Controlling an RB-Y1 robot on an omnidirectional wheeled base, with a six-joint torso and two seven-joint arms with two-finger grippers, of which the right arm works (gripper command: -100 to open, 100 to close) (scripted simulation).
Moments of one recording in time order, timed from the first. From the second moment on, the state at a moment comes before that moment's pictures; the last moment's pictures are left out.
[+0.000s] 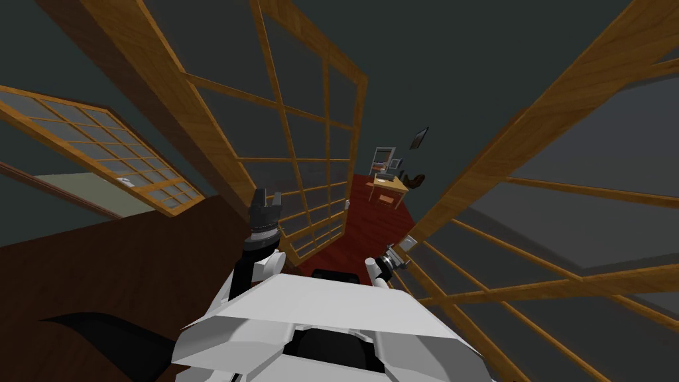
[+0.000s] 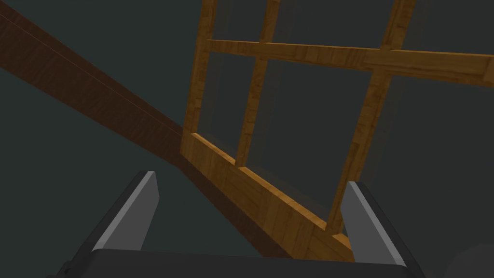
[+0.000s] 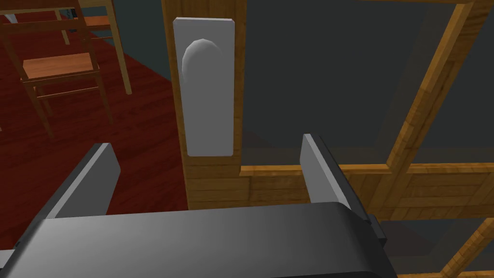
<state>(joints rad) -0.16 0.02 -0.21 -0.59 -1.04 -1.22 -0.88</state>
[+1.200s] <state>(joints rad) -0.16 -0.02 -0.21 -0.56 -1.05 -1.21 -0.92</state>
